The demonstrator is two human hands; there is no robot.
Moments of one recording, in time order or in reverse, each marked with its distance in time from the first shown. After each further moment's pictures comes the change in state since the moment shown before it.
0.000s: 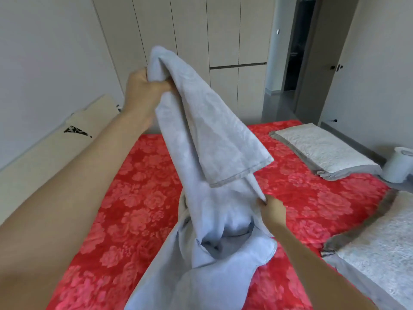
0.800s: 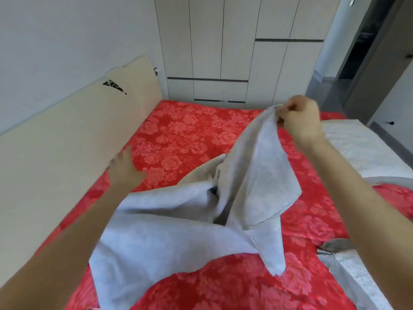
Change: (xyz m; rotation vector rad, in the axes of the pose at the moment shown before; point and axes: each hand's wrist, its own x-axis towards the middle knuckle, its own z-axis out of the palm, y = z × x) left_hand -0.176 -0.168 -0.073 1.098 0.108 -0.475; right_hand 0.046 -0.112 -0.147 0.468 -0.055 -0.351
